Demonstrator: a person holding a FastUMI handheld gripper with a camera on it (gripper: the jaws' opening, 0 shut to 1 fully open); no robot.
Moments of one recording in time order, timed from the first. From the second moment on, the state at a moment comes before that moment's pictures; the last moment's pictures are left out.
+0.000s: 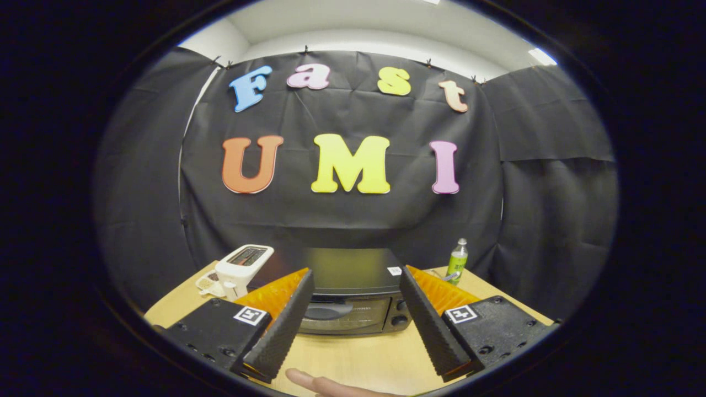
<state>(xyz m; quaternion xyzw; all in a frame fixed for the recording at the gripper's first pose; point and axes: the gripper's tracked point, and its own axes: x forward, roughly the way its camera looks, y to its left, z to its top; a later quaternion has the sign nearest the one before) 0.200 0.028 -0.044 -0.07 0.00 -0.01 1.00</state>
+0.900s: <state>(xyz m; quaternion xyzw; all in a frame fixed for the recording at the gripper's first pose) 0.292 0.052 -0.145 -0.04 0.13 0.01 0.99</state>
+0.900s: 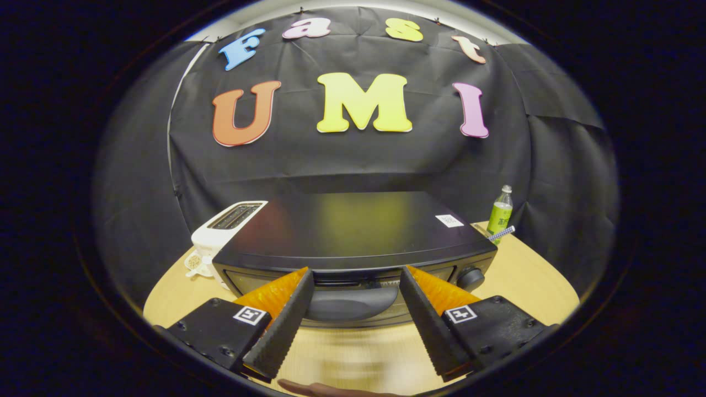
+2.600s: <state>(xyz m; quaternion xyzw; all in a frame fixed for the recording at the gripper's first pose) 0.284 0.041 -0.167 -0.09 0.12 0.04 0.99</state>
